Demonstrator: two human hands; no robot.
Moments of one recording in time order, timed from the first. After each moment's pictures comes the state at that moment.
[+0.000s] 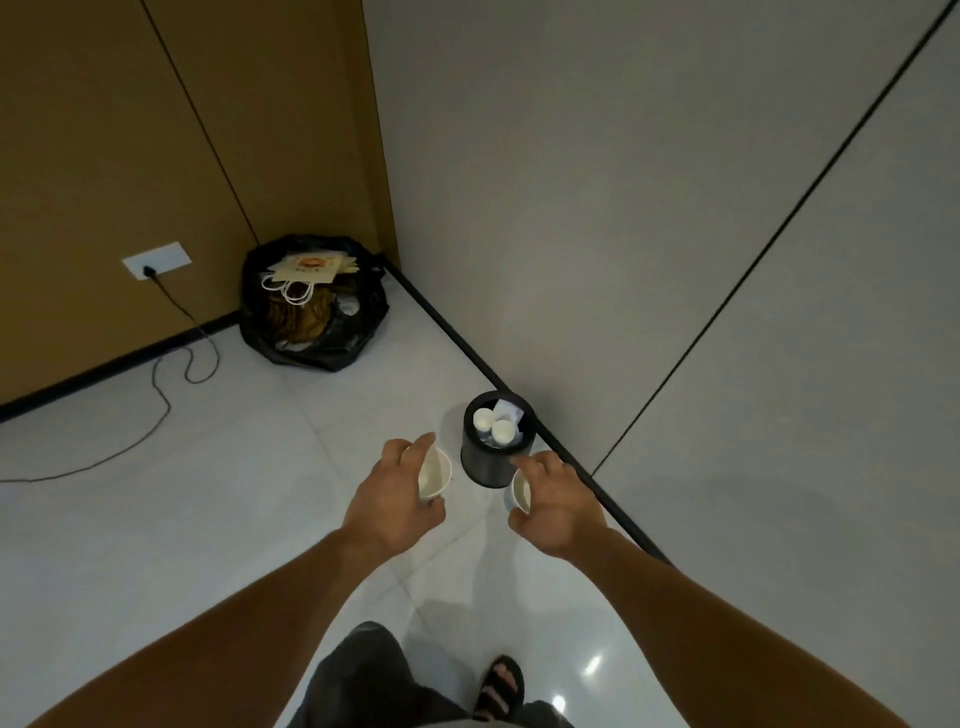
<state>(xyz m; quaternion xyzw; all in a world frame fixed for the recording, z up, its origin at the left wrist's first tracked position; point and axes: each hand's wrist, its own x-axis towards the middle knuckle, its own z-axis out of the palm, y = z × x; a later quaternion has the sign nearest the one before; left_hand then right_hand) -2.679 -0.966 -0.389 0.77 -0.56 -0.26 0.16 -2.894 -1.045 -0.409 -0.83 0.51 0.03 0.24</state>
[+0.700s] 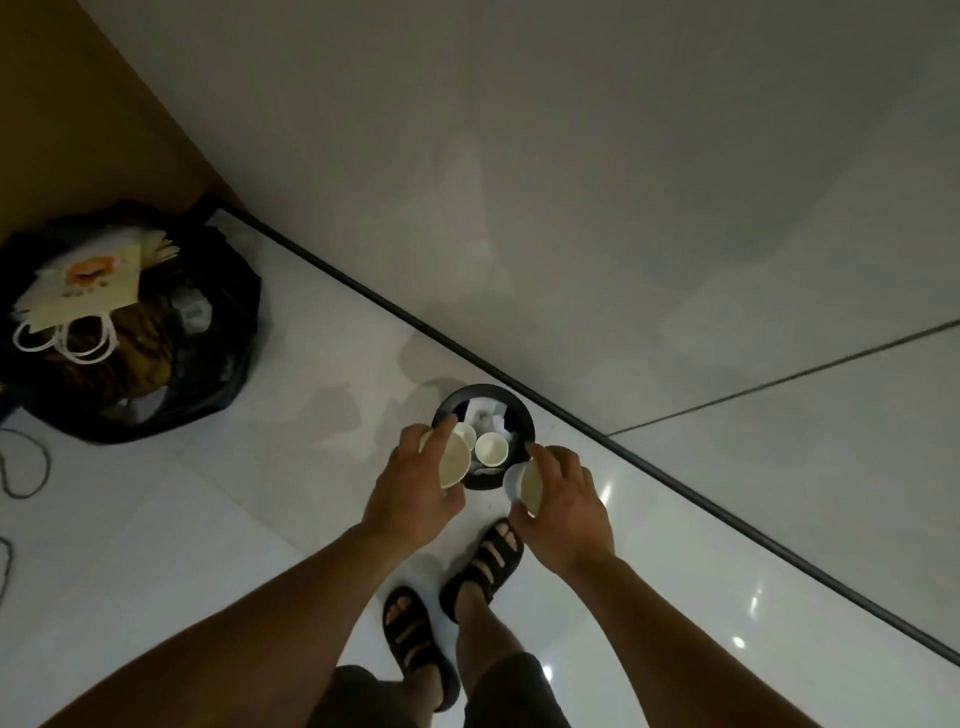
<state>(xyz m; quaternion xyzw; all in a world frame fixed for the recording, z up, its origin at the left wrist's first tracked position) -2.612 -1.343 -0.586 0.66 -0.67 -0.34 0.04 -2.807 -1.312 -0.598 -0.64 0.70 -0.04 0.32</state>
